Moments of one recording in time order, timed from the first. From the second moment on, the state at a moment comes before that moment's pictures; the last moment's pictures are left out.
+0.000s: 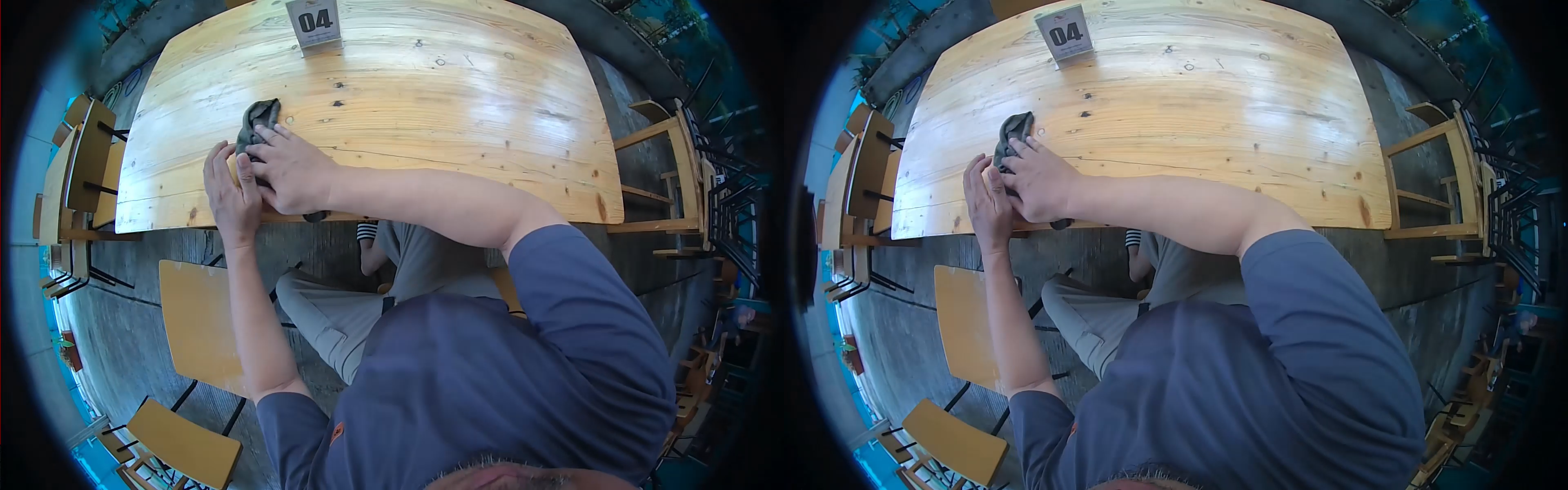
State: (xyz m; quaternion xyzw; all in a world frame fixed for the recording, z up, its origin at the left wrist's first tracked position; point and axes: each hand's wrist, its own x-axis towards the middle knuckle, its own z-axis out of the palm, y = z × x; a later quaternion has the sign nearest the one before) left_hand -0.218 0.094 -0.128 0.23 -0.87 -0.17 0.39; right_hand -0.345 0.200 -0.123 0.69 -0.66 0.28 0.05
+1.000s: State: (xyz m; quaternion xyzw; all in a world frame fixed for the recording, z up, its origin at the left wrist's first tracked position) left_hand 0.131 0.079 -0.409 0.72 -0.66 0.01 0.20; right_hand -0.399 0.391 -0.080 0.60 -0.78 0.17 -0.04
